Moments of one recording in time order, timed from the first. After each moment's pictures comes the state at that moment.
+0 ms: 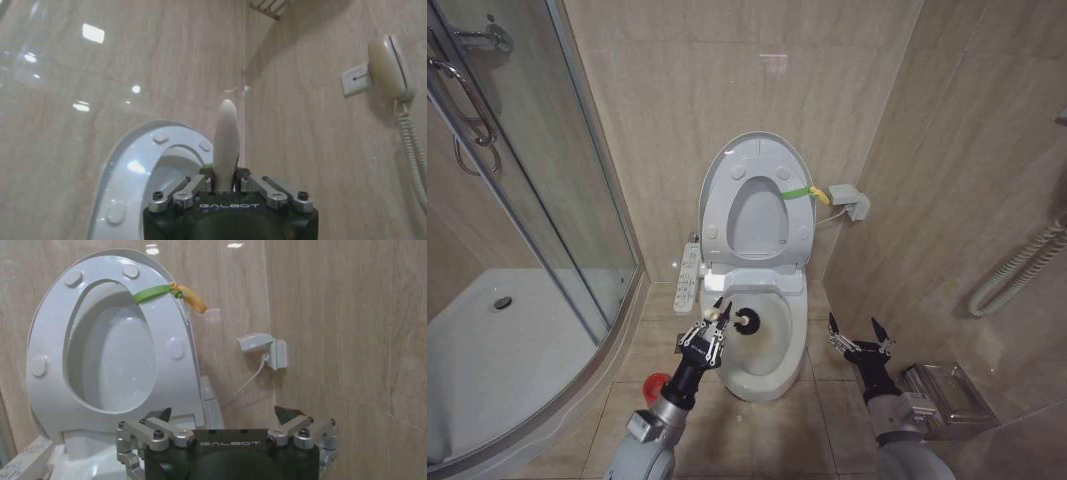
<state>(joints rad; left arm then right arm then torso) 1.35 -1.23 -0.18 -1.94 -0.28 -0.59 0.17 -1.55 1.43 0.60 2.10 0.28 0.02 0.10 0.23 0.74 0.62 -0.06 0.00</state>
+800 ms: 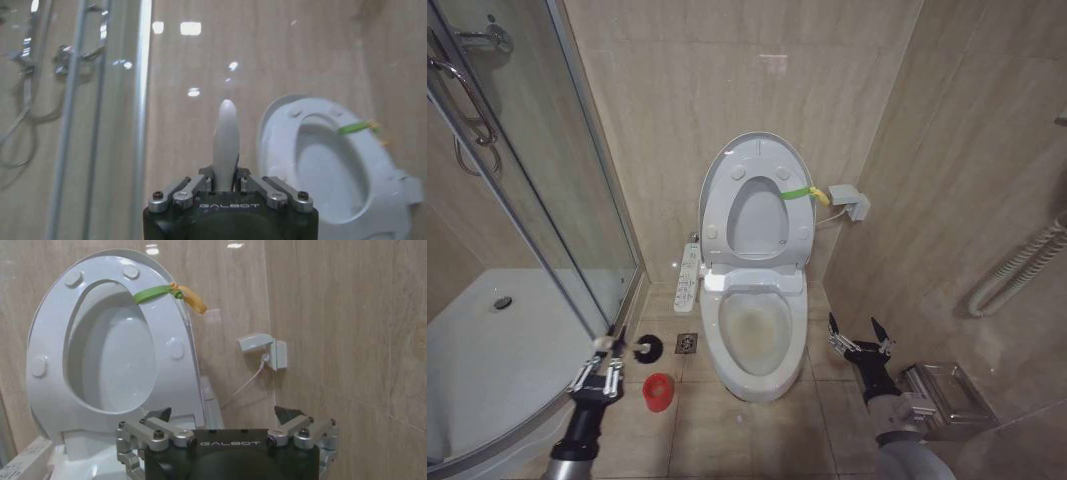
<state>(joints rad) 1.72 -1.24 -0.62 -2.02 -0.30 -0.63 0.03 -1.55 1.43 0.60 2.10 0.28 0.02 0.10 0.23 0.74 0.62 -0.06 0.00</state>
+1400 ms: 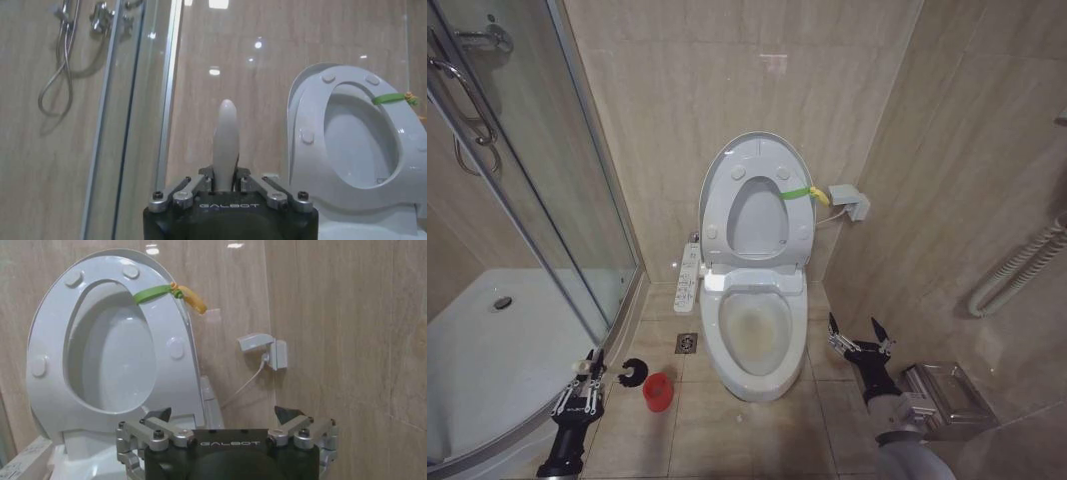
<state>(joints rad) 1.63 -1.22 -0.59 -1.77 -0.46 -0.70 0.10 -1.55 1.43 0.60 2.10 0.28 0.02 0.10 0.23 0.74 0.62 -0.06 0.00</state>
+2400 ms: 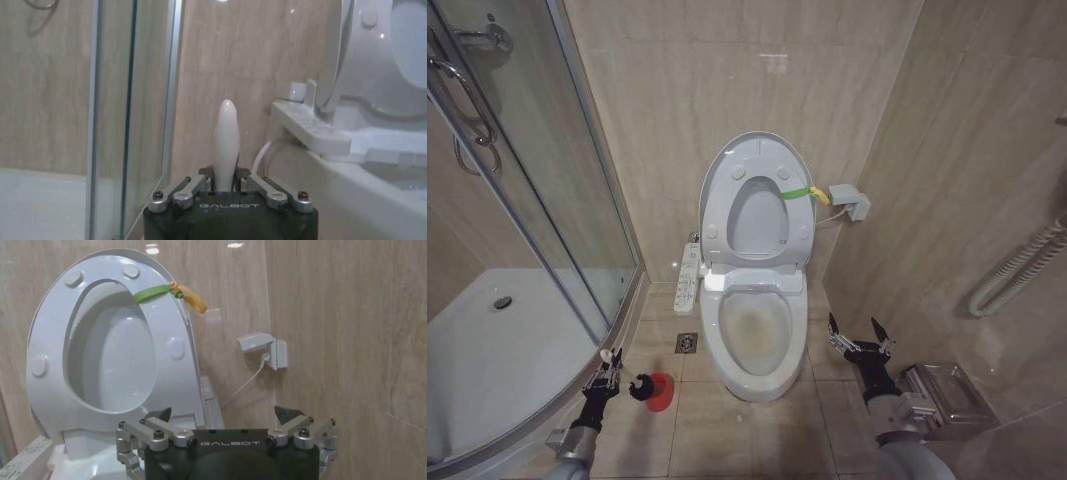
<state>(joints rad) 1.21 -1.10 -0.36 -1.20 -0.62 -0.62 0.16 -1.55 1.43 0.60 2.10 0.28 0.02 0.10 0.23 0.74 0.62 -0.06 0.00</state>
